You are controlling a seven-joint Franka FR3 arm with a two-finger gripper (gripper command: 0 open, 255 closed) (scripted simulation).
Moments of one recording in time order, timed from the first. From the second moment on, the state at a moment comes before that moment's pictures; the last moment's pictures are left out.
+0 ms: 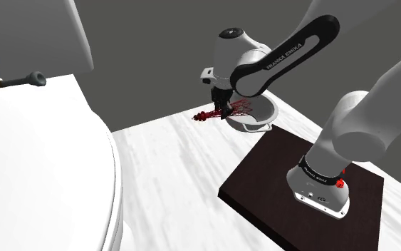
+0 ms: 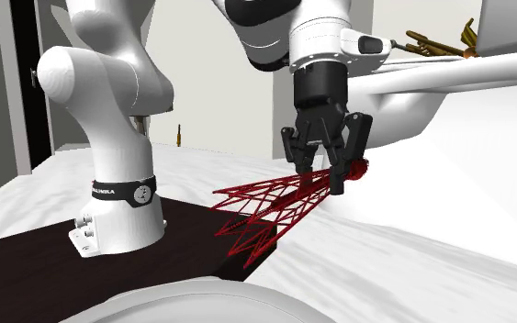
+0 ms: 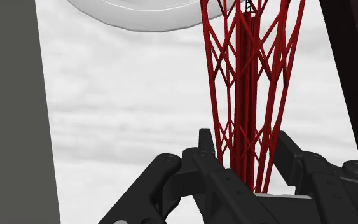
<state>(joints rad) 0.12 -0.25 0.04 -2.67 -0.22 2.47 -0.85</state>
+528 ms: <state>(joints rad) 0.01 -0.26 -0.12 -2.69 -0.27 2.51 -1.08</state>
